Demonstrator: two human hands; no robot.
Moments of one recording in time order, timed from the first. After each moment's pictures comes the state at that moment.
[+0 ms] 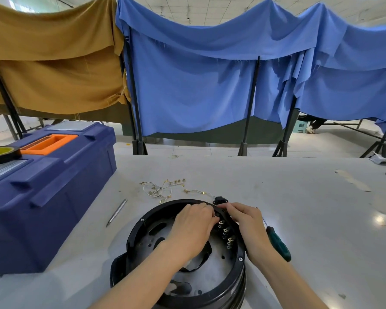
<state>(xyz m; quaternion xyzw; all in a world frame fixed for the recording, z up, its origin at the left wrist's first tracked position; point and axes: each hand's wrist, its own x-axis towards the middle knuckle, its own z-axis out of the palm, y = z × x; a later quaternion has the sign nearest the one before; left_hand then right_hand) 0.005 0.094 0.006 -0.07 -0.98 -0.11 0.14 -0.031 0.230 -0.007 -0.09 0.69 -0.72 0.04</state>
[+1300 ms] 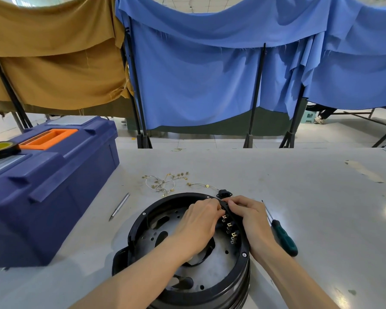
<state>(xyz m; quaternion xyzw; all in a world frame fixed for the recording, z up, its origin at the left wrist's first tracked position) -0.003 0.095 -0.008 -0.08 -0.96 -0.22 0.13 -0.033 0.228 -0.011 -0.07 0.65 -0.75 0.05</state>
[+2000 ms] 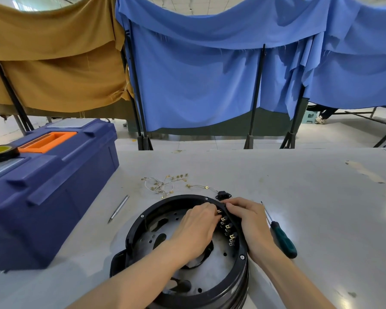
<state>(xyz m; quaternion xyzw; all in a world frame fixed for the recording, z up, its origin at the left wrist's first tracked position) 0.001 0.095 -0.010 -0.09 -0.97 -0.21 0.12 -0.033 0.228 -0.011 -0.06 0.65 -0.76 0.05</state>
